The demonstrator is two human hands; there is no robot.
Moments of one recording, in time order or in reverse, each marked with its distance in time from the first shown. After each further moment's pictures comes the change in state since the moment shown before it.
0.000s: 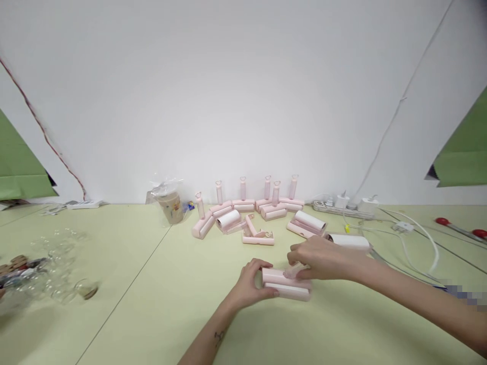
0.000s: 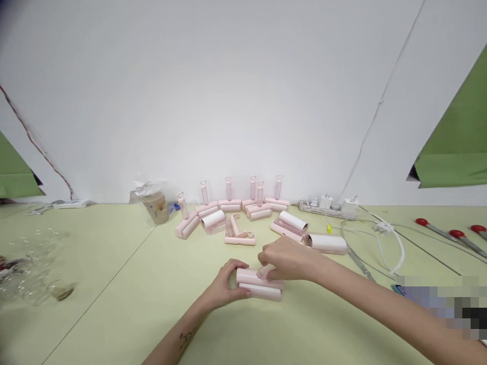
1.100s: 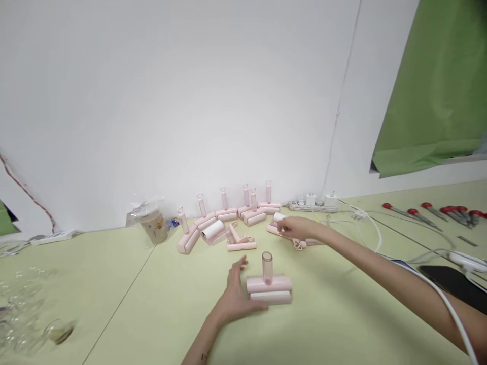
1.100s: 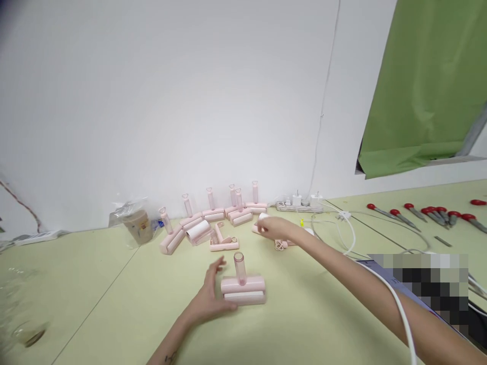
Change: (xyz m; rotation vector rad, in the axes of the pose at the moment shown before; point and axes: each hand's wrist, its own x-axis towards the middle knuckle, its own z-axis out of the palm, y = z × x) left_hand -0.010 0.013 -0.001 -0.031 0.008 -0.002; right_hand 0.001 0.081 0.013 0.206 0.163 0.276
